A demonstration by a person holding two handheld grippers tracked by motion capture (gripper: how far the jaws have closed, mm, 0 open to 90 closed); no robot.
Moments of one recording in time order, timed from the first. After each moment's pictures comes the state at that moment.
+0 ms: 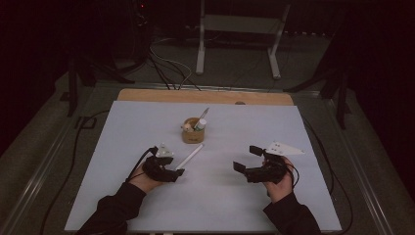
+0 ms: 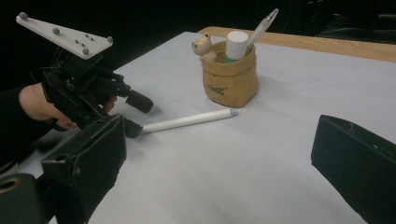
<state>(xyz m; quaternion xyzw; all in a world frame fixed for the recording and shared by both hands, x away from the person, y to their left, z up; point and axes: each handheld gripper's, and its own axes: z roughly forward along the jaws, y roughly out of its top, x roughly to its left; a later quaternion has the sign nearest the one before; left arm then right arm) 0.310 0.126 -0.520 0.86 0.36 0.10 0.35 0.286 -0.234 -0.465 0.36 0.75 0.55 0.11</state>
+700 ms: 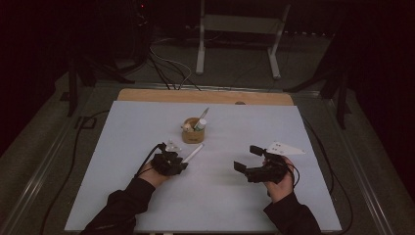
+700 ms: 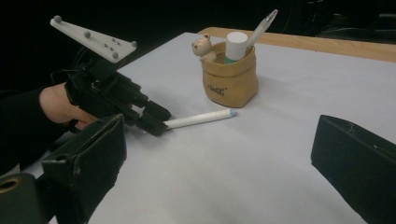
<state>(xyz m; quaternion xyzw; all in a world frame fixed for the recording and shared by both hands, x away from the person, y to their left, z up) 0.332 0.104 -0.528 0.86 0.38 0.09 0.33 0.286 -0.235 -0.464 0.36 0.75 0.55 0.10</state>
